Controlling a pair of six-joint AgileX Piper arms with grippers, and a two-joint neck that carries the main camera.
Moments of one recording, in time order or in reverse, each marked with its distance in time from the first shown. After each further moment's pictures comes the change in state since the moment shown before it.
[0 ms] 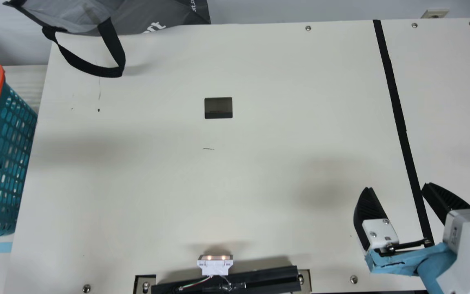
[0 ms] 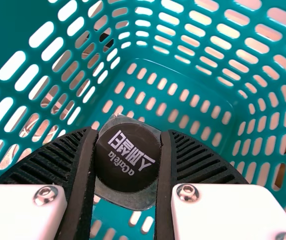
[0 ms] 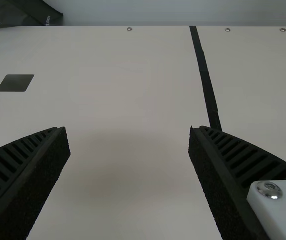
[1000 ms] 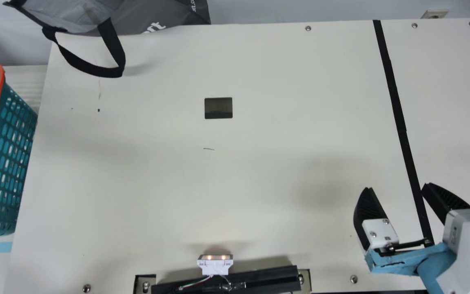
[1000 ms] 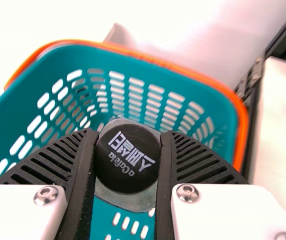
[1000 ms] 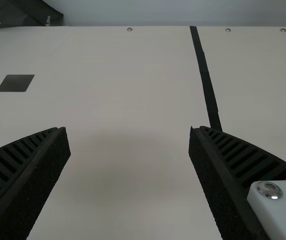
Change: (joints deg) left arm -5.4 -18.2 -0.2 13.9 5.2 -17.1; right arm 0.0 0.0 0.0 0.0 0.1 0.0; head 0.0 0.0
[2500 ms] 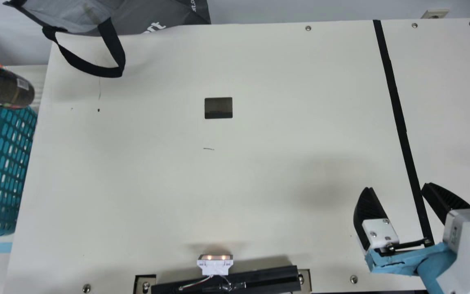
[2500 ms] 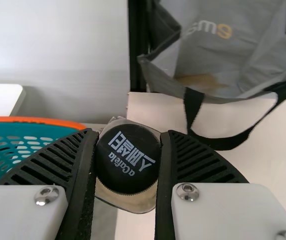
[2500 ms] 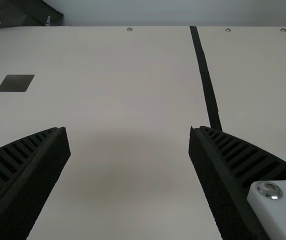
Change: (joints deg) left arm -20.9 -21.4 1.8 16.9 6.6 -22.5; right arm 0.0 0.0 0.0 0.0 -0.1 0.0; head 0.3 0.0
